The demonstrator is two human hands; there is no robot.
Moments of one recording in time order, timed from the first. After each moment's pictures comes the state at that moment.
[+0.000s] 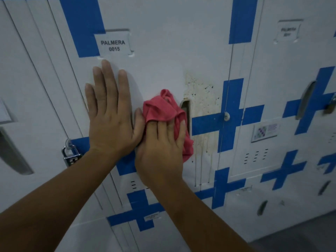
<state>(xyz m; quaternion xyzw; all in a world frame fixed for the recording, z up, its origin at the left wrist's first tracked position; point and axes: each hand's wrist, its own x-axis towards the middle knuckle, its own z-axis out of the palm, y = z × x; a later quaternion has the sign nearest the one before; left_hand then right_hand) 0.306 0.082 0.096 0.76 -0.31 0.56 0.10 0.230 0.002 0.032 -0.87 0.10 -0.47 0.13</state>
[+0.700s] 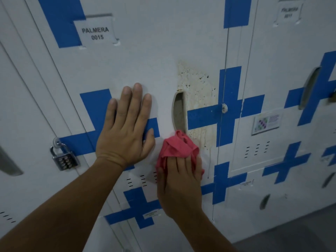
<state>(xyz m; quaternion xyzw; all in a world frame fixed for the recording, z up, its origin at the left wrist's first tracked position) 0.316 0.067 0.052 0.72 -0.37 0.58 -0.06 0.210 -0.033 -0.085 -0.85 0.15 -0.49 0.12</state>
